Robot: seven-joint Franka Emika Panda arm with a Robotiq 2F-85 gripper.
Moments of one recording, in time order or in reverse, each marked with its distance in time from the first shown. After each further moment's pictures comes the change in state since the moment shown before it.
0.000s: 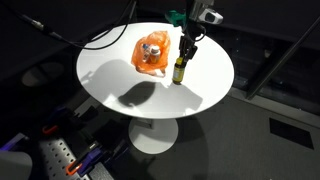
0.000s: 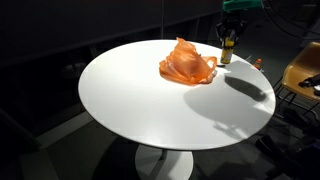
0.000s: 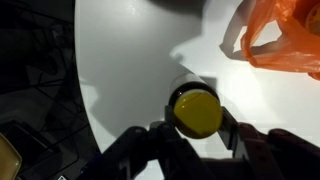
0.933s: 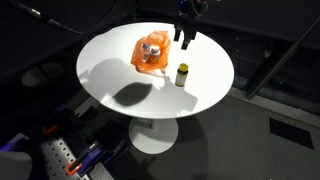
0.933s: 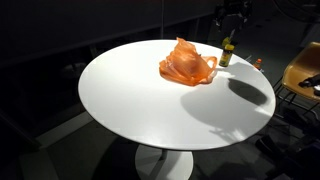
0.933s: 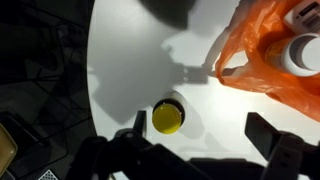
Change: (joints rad) arm 0.015 -0.083 0.022 0.047 0.000 -0.147 -0.063
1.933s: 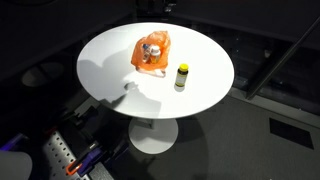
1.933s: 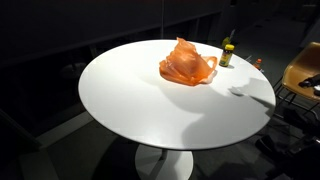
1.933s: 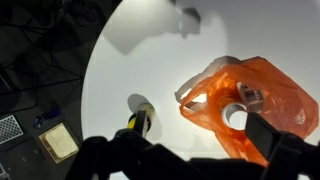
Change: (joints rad) arm 0.069 -0.410 0.062 -0.375 -0.062 0.078 -0.208
